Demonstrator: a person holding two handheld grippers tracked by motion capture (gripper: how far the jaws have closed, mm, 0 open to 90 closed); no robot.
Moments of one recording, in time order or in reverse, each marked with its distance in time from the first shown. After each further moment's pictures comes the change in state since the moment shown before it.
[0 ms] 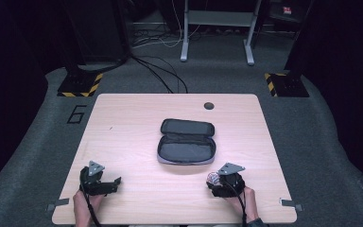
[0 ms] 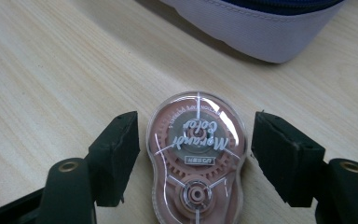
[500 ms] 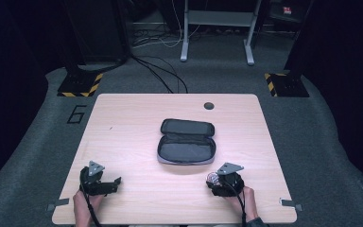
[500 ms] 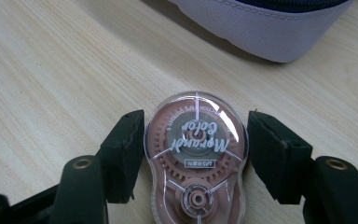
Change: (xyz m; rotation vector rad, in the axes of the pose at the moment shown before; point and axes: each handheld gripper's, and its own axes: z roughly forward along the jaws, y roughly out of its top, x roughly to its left) left arm 0.000 0.000 0.000 0.000 -0.001 0.001; right arm 0.000 0.000 0.004 0.004 0.008 0.001
